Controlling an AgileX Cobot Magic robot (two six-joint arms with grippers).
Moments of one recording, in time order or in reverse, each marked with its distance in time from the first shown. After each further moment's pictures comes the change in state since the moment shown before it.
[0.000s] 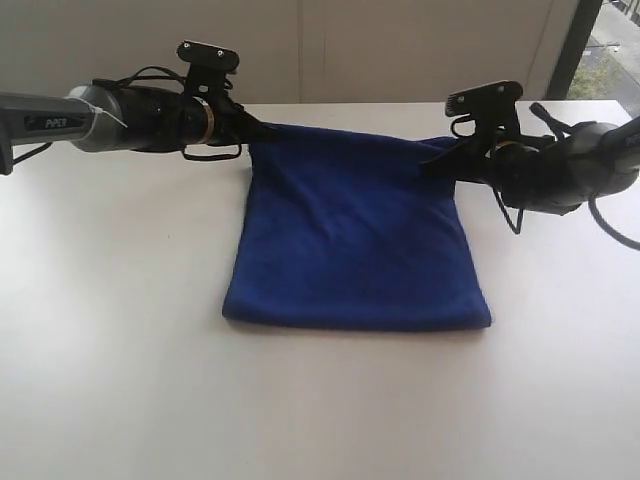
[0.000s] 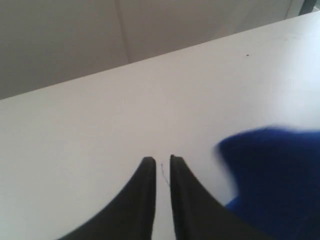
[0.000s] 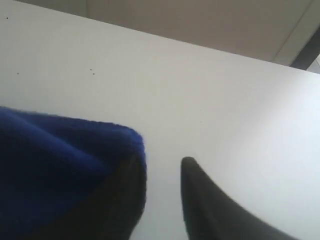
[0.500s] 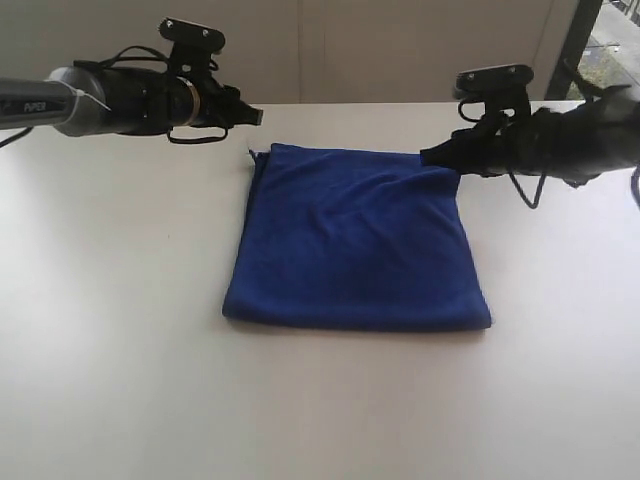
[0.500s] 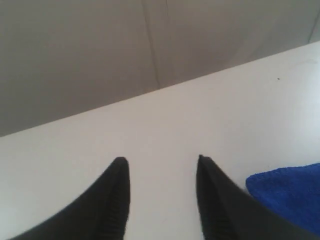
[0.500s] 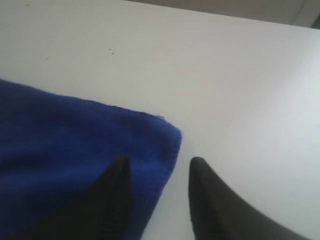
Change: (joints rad) left arm 0.014 -0.062 0.019 -0.005 0.064 0.038; right arm -0.002 -0.135 -0.002 0.046 0.315 0.027
